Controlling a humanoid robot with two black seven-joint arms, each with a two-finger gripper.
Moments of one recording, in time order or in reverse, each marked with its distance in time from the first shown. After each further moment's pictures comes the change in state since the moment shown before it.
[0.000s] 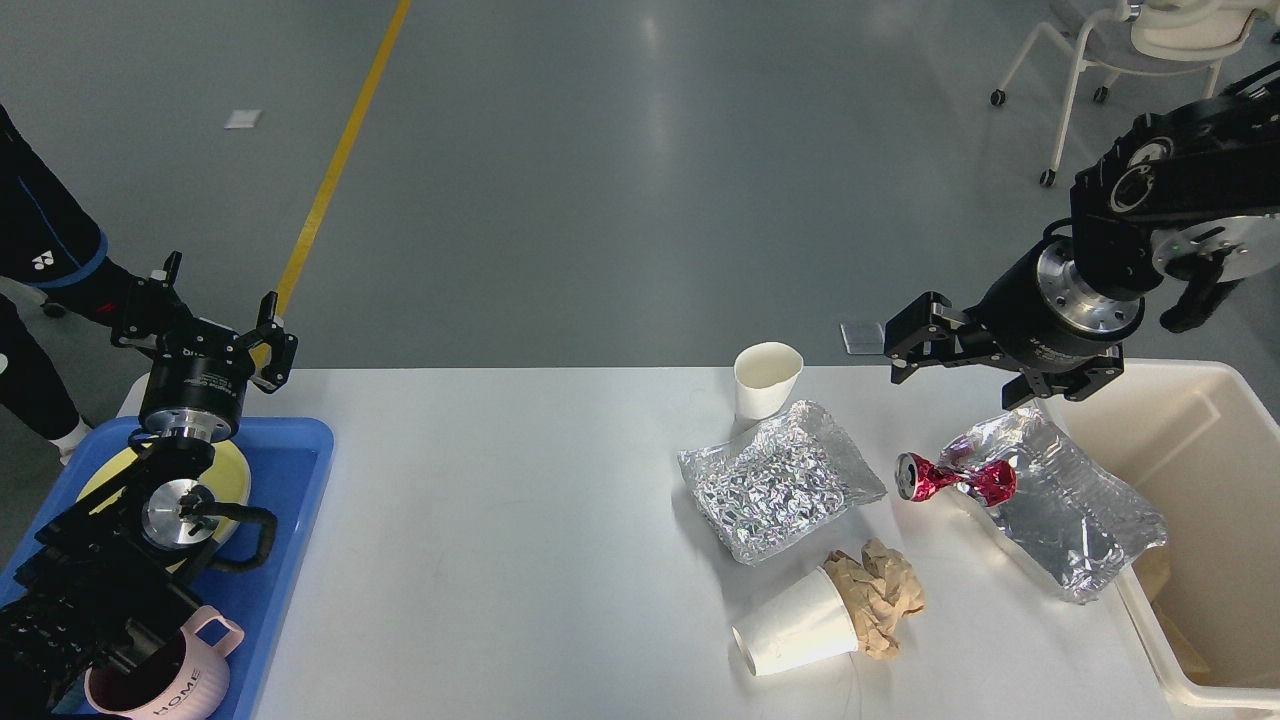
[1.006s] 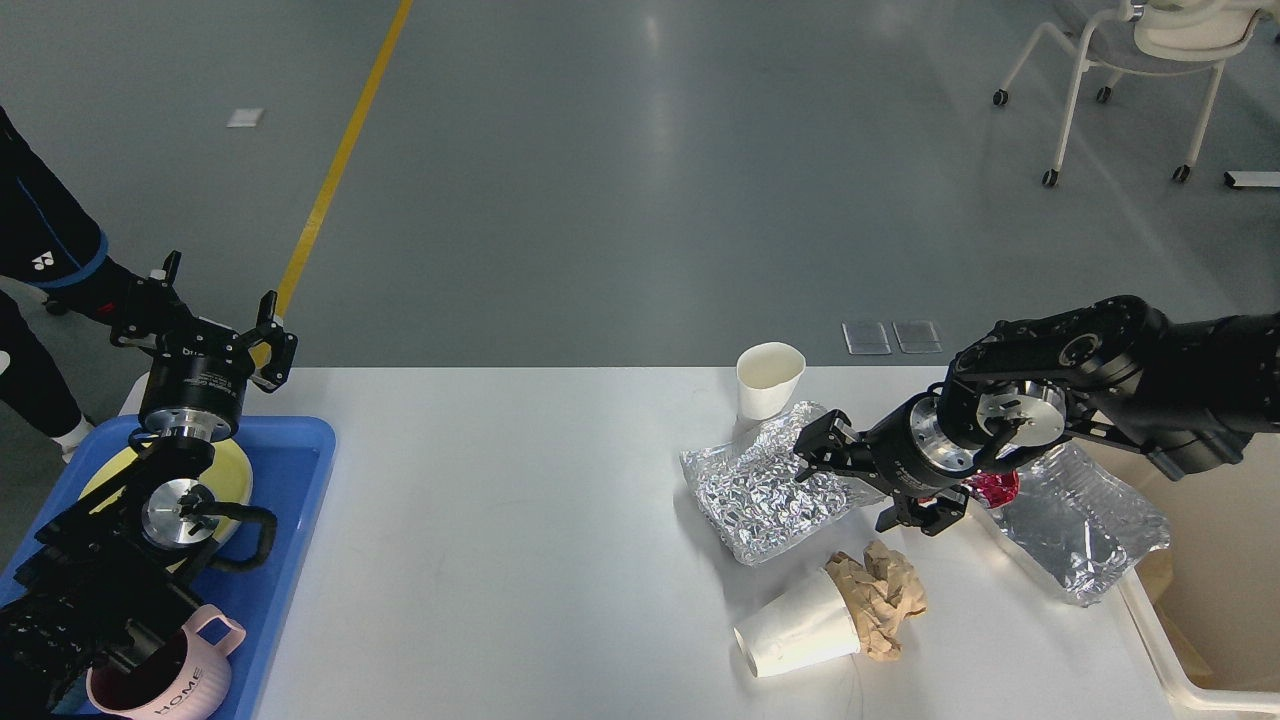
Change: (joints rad) left arm 0.000 0.000 -0.002 -0.001 0.000 0.000 0.000; right arm -0.650 0.125 0.300 -0.363 0.113 -0.134 0.001
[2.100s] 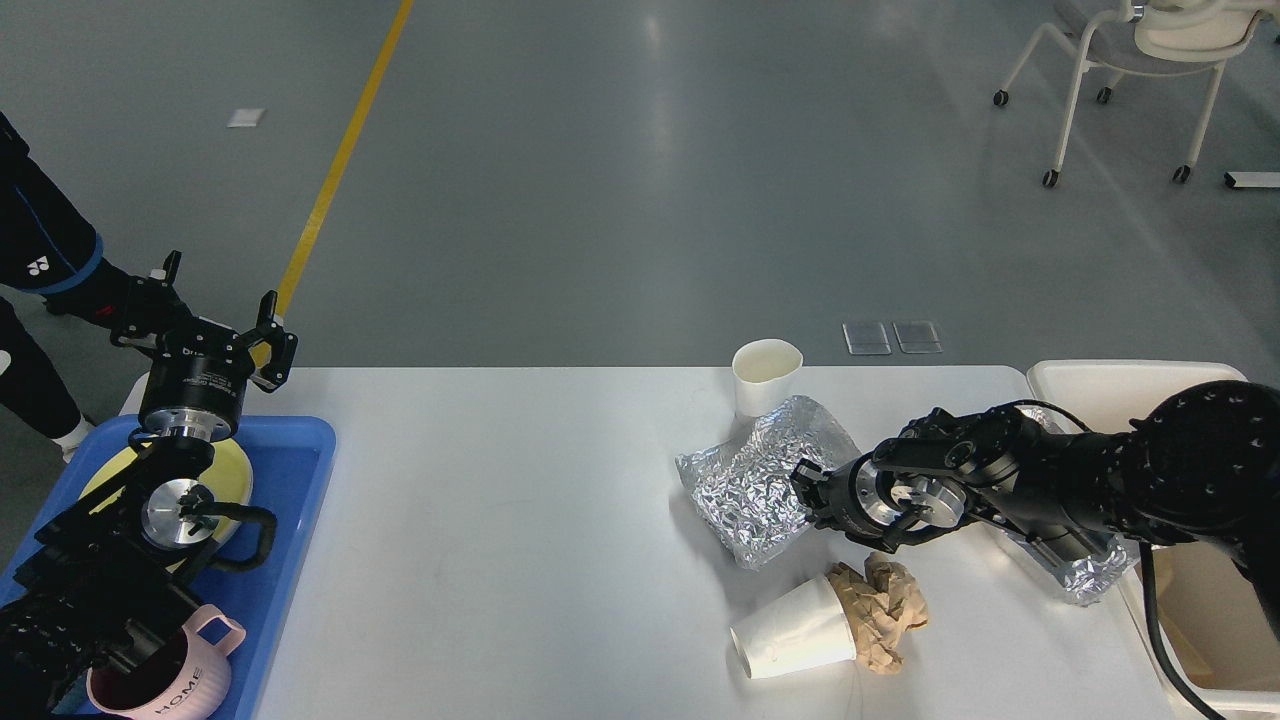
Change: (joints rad) left arm 0.000 0.000 0.000 0.001 0.000 -0.001 0.000; right arm -0.290 0.187 0.064 -0.303 0.002 -0.239 -0.011
